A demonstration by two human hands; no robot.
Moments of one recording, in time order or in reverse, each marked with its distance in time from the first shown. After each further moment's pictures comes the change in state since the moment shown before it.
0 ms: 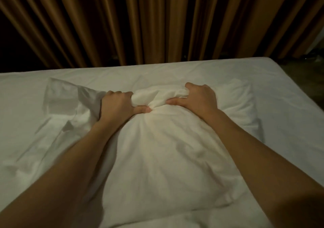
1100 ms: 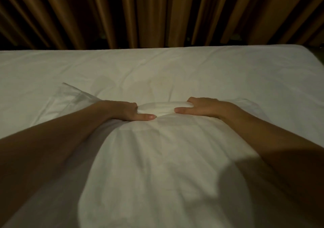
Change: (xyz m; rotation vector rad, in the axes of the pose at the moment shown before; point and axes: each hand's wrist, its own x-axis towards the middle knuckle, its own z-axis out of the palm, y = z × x) left_hand 0.144 -0.040 0.139 -0.227 -1.020 -0.058; right_hand 0.146 0.059 0.108 -0.104 -0.737 0.139
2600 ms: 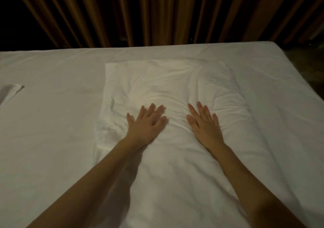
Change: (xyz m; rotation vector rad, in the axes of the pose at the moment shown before) left_hand -0.280 0.032 0.186 -0.167 0.499 0.081; right_hand -0.281 -0.052 0.170 0.123 0.475 -0.038
